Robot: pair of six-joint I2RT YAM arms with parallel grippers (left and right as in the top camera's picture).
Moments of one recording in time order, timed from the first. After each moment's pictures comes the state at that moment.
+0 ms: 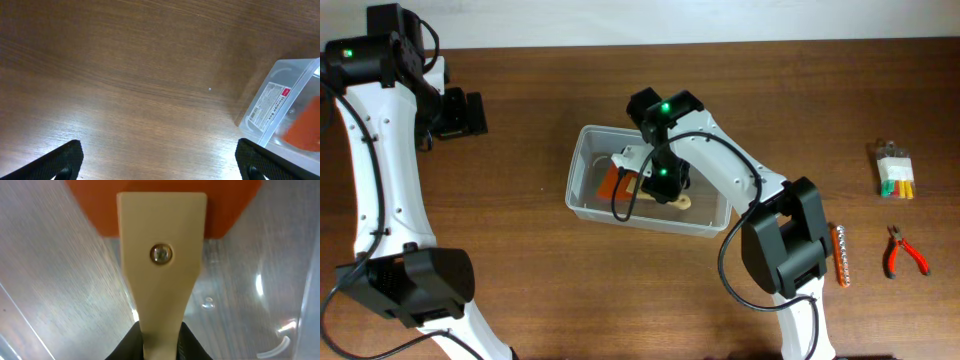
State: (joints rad) left arm 0.17 1.98 2.24 -1.61 -0.04 -0.04; right arm 0.54 2.21 1.89 -1.33 -0.12 -0.64
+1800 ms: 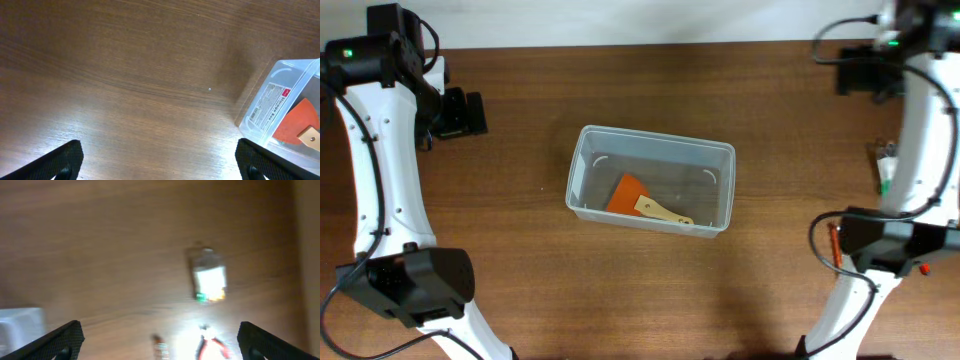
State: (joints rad) left arm 0.17 1.98 2.24 -1.61 -0.04 -0.04; right arm -0.23 2.20 2.71 -1.69 0.17 -0.09
